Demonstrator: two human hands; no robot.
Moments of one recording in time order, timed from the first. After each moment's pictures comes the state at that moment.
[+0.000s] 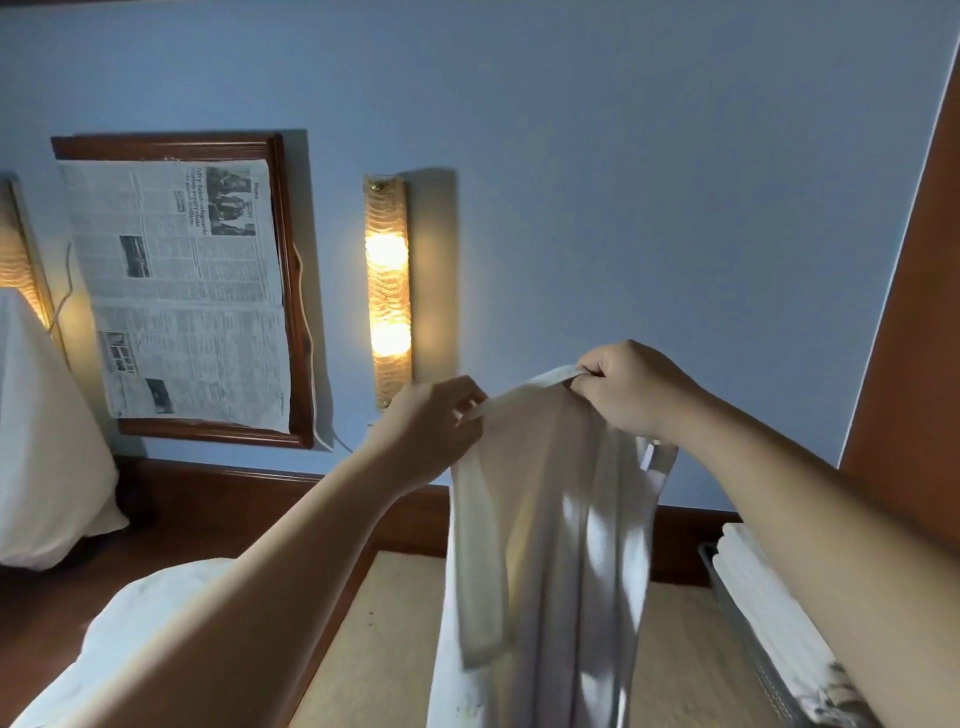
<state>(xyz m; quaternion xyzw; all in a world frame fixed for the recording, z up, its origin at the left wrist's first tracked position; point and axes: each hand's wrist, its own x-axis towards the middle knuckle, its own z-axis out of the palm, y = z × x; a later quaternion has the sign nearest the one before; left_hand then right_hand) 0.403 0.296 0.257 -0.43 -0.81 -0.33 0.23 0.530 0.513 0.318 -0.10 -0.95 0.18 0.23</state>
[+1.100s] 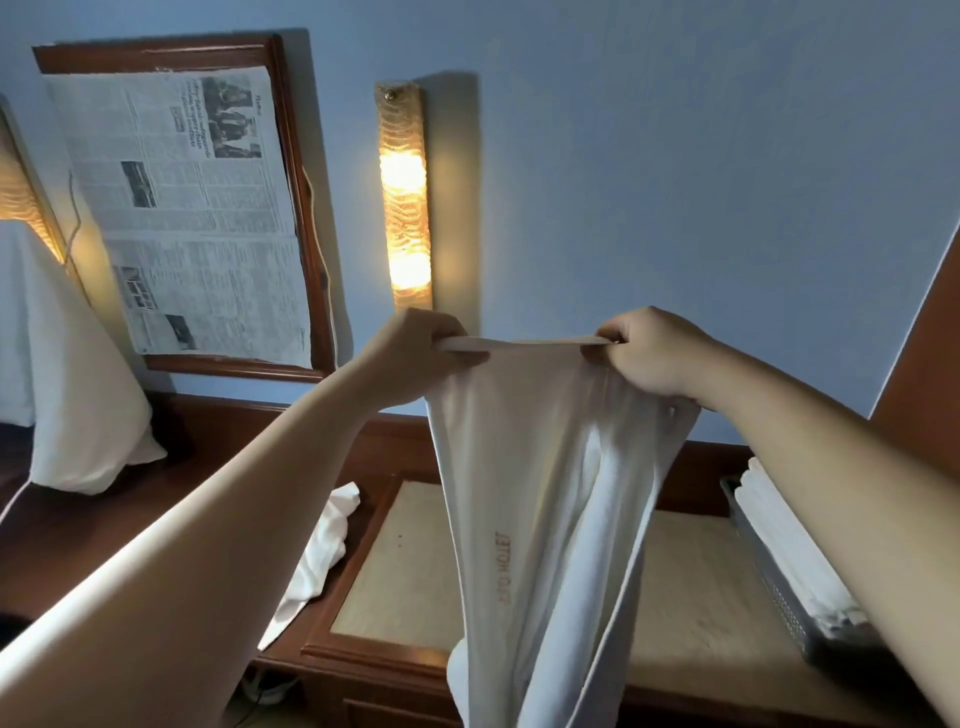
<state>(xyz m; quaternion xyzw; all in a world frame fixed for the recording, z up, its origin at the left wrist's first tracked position) 0.372 0.262 0.257 -0.37 -0.85 -0.36 0.11 0.511 0.502 0.282 -0.11 -0.96 0.21 0.15</state>
